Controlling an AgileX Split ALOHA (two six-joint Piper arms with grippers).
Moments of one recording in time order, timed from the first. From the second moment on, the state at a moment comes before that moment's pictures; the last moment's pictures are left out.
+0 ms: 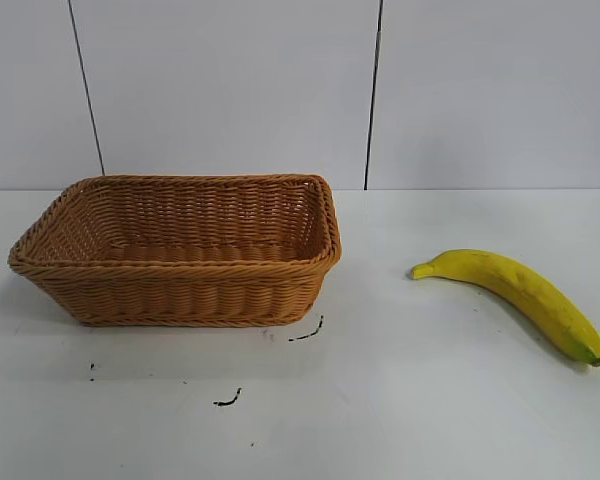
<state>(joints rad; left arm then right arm) -0.02 0.00 -0.50 -0.07 1.07 0.06 0.00 1.44 -1.25 0.08 1.13 -0.24</state>
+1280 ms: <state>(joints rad) -0.02 0.00 -0.50 -0.07 1.07 0.06 0.04 1.89 -1.27 0.07 0.67 -0.31</state>
